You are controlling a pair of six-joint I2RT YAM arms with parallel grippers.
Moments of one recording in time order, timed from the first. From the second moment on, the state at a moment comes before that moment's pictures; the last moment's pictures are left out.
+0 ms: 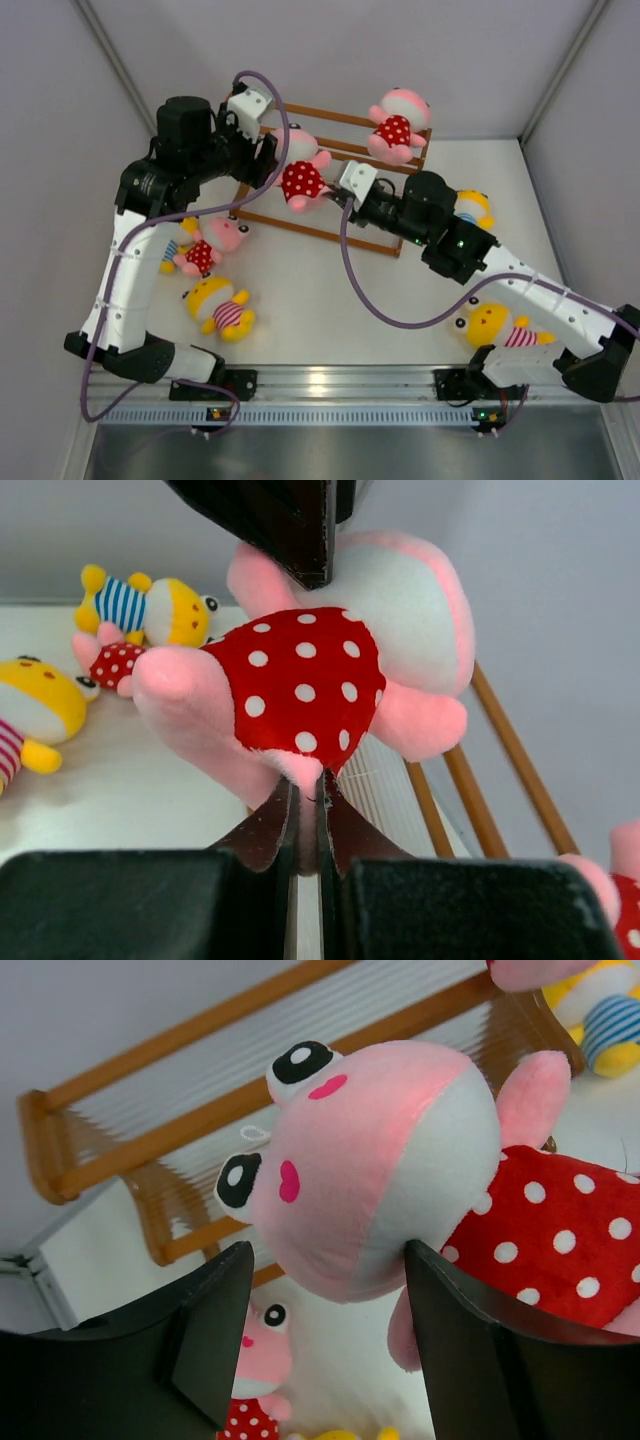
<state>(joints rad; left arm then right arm) -0.39 1.40 1.93 -0.96 0.23 0.26 0.91 1.20 1.21 -0.05 -0.12 -0.48</state>
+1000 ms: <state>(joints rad) -0.34 1.84 2.16 -0.63 0.04 0.29 0.82 1.74 1.90 -0.32 0.40 -0.21</state>
